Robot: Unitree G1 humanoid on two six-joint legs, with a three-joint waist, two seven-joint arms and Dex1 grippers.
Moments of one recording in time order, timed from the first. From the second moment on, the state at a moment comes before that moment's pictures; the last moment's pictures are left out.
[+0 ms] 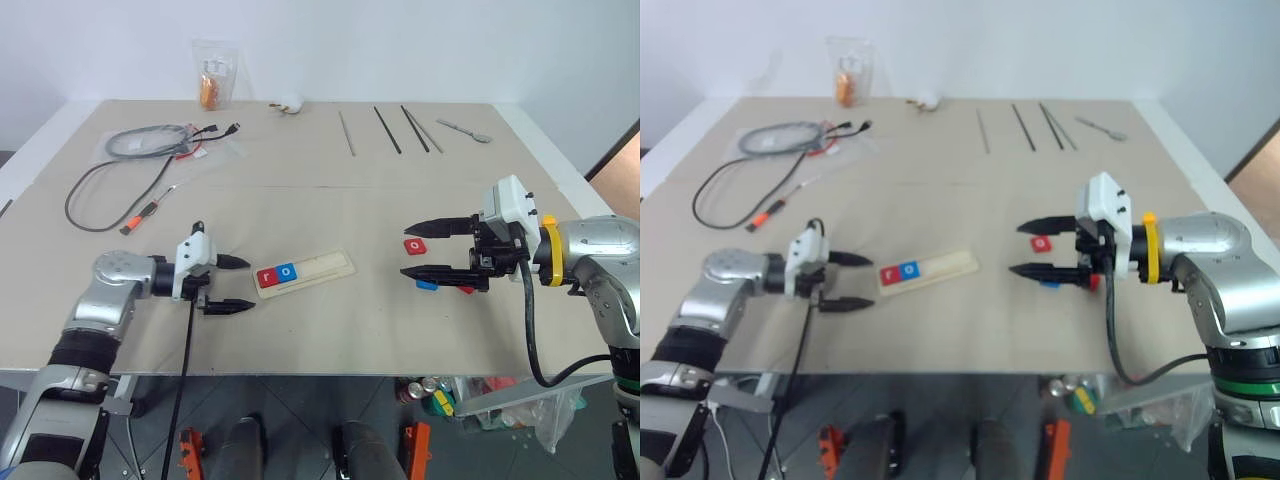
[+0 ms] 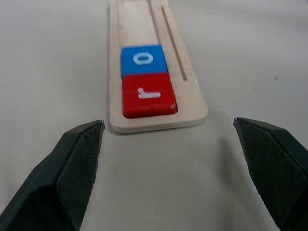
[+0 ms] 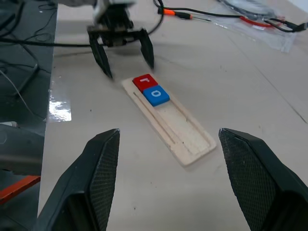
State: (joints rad) left arm -0.61 0.61 -0.12 0.51 -0.24 -0.02 -1.39; right arm -0.51 -0.91 -0.08 -0.22 0.53 0.52 1.26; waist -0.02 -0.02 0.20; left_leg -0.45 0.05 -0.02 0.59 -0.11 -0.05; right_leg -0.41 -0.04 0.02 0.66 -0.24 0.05
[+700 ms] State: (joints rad) left arm -0.64 0.55 -0.16 0.45 -0.14 0.08 -1.30; right arm -0.42 -0.92 -0.10 -0.29 0.57 0.53 1.23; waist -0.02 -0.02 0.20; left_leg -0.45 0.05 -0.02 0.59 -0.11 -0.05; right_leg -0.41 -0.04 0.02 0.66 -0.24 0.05
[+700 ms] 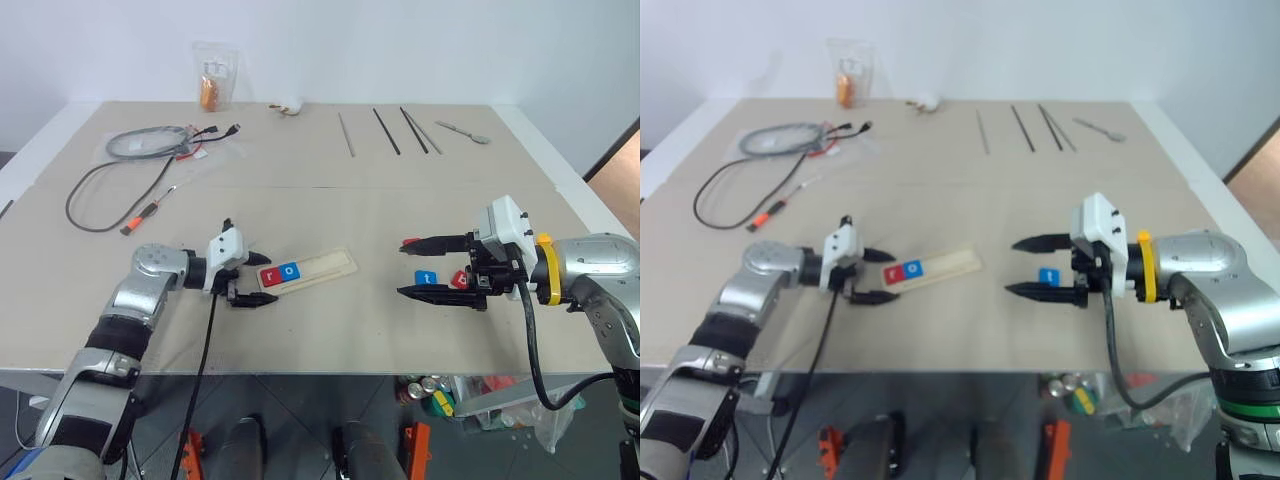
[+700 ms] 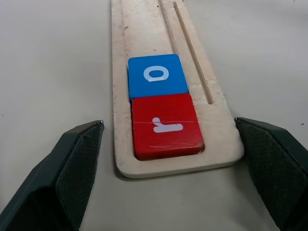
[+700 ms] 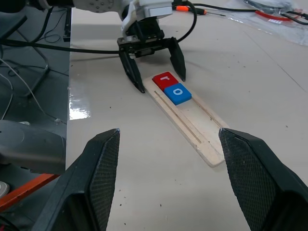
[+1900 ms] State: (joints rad) left arm -0.84 0.51 -0.24 0.82 -0.15 -0.25 -1.61; right arm -0.36 -0.95 -0.14 -0.33 0.61 0.59 1.19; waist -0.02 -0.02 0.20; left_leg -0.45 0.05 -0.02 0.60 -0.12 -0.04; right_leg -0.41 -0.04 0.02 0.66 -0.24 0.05
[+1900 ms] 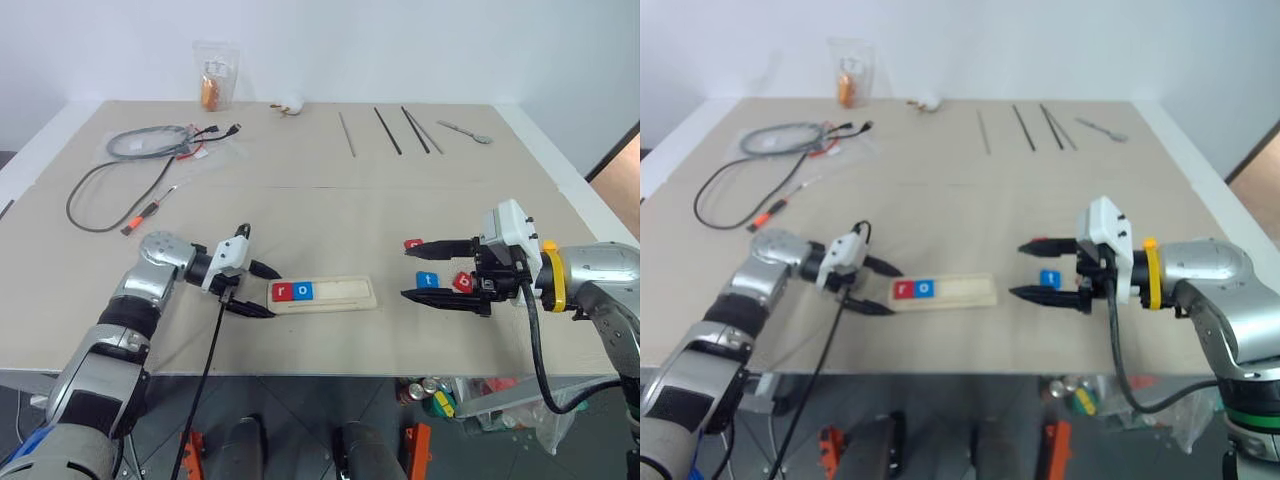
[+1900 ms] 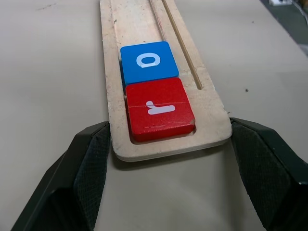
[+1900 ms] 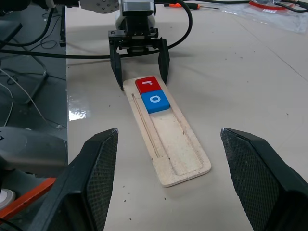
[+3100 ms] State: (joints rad) left arm -1.04 0.40 -0.20 1.19 -0.02 -0.51 -1.61; right arm -0.35 -0.95 -0.16 -0.35 0.62 0.60 1.15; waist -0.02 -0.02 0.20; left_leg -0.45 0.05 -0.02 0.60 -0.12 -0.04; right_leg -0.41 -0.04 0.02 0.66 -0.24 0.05
